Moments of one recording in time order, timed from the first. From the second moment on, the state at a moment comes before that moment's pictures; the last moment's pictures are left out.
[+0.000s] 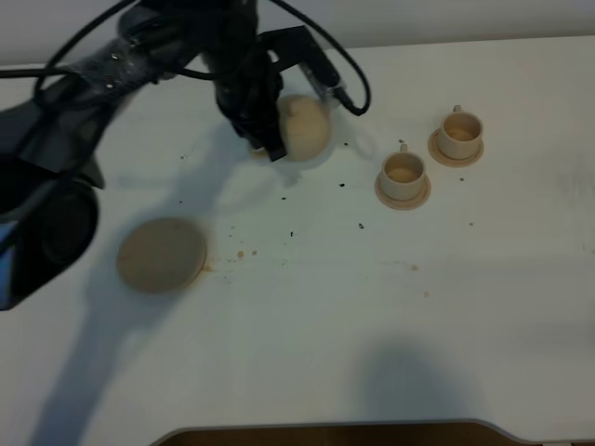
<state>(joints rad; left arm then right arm) -0.48 2.40 -2.20 0.07 1.16 0.63 -0.04 -0.01 -0.49 0.02 1.06 -0.03</state>
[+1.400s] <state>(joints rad) -0.59 2.51 -2.36 0.15 1.08 0.74 -0.04 -0.01 -0.49 0.02 1.06 -0.03</state>
